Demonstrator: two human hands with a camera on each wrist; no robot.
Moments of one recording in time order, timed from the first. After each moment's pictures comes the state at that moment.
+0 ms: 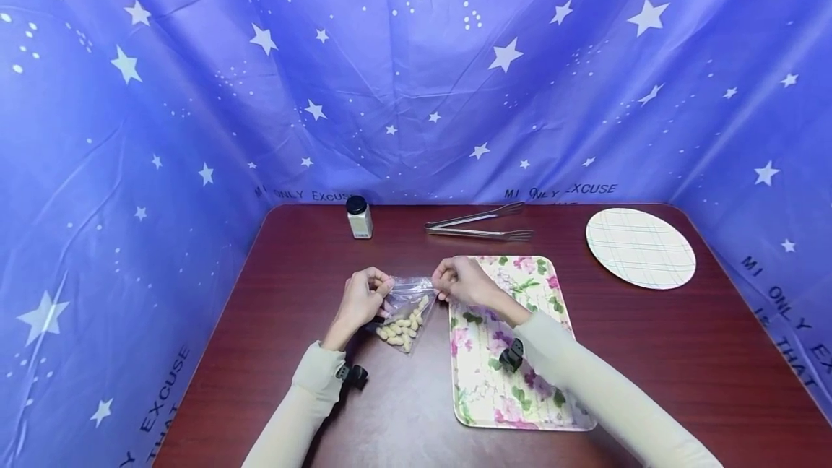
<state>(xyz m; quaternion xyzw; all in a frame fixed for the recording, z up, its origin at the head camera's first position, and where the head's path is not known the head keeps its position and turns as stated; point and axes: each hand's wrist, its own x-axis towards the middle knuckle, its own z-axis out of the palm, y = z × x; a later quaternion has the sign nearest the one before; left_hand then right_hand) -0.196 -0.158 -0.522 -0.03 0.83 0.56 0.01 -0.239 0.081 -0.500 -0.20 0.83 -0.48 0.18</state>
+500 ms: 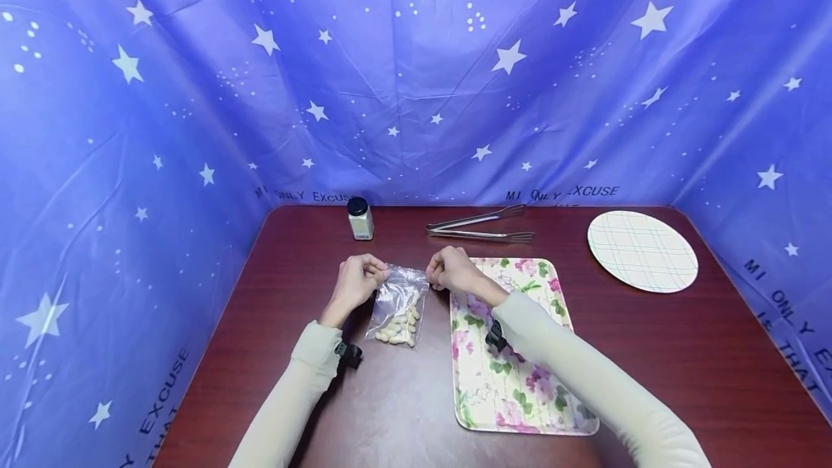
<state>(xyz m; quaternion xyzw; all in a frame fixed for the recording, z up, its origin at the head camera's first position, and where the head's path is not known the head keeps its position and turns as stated) -0.229 -0.178 -0.521 -0.01 0.89 0.45 -0.03 -0.268 0.057 -0.502 -0.18 0.86 -0.44 0.18</state>
